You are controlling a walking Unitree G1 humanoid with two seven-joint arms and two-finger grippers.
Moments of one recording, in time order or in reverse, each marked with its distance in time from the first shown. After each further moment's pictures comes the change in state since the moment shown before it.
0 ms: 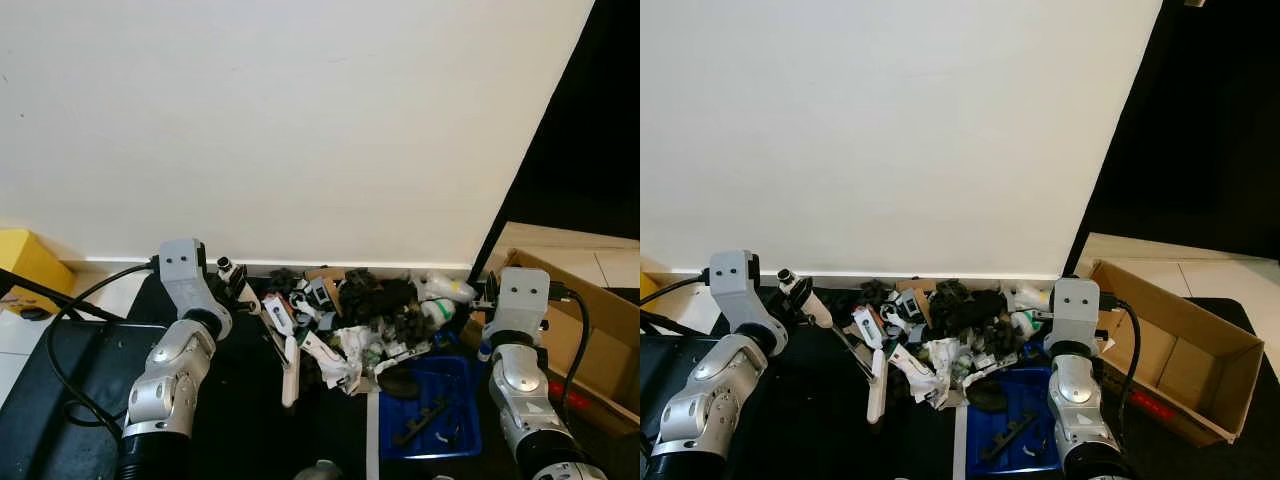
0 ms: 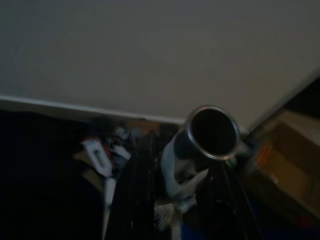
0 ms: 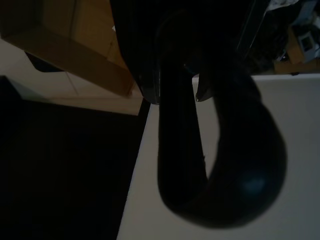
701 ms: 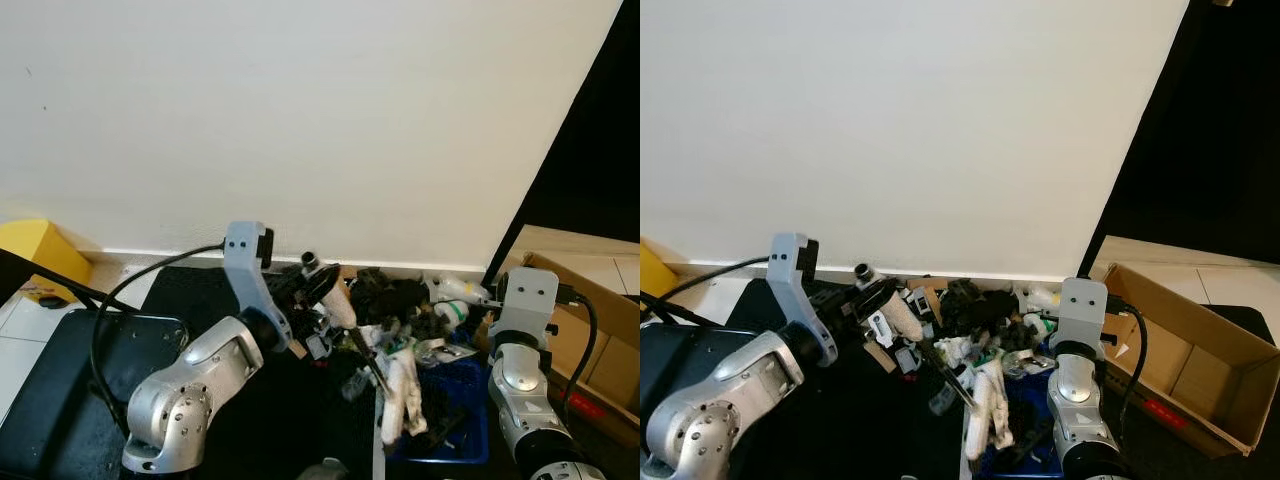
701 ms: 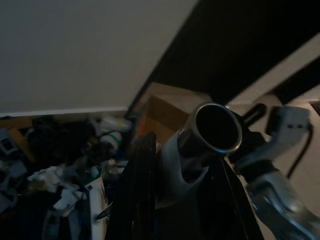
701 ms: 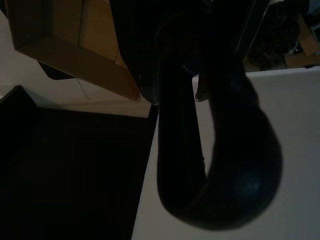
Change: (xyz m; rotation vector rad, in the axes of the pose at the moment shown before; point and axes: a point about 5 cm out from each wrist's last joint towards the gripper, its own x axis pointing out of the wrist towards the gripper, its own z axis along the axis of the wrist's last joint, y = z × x) left arm -0.026 -0.094 0.041 -0.110 0.090 -0.505; right arm 0.000 -0.006 -0.001 0.005 0.007 -0.106
